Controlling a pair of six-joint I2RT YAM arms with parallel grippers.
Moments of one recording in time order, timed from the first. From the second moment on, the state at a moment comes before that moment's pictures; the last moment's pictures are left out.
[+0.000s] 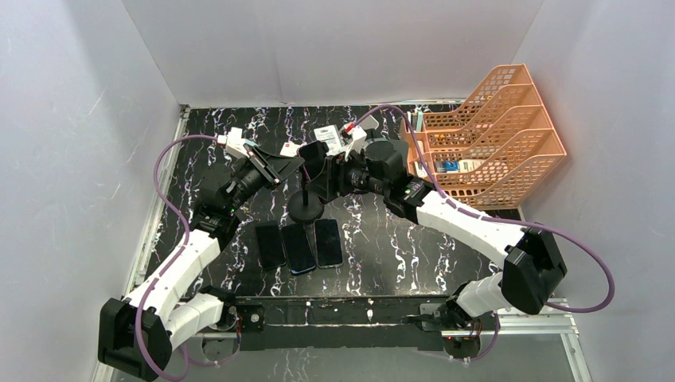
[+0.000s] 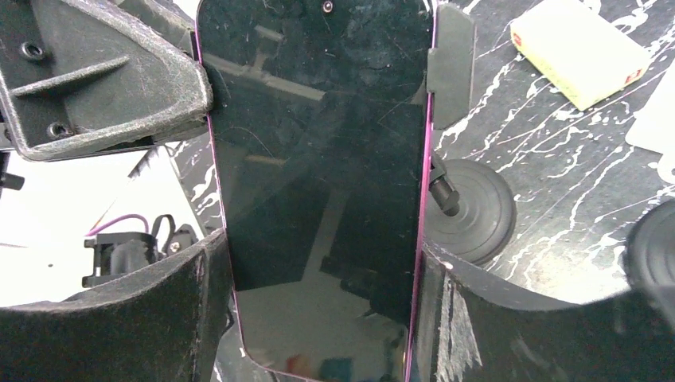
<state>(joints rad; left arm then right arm) -0.33 1.00 0.66 0.37 0.39 -1.03 0.83 1.40 1.07 0.05 -0.26 0.45</state>
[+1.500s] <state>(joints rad) -0.29 1.03 0.66 0.40 0.39 -1.05 0.75 1.17 0.89 0.02 -0.46 0.57</state>
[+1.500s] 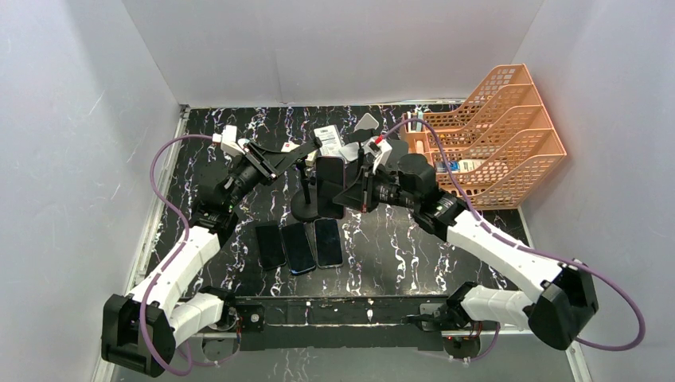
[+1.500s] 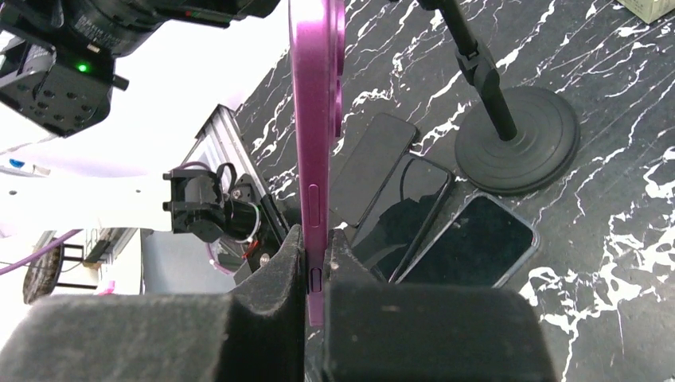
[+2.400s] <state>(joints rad) -0.28 0.90 0.87 -0.09 0.31 -0.77 0.75 0.87 0.73 -0.36 -0.25 0.51</state>
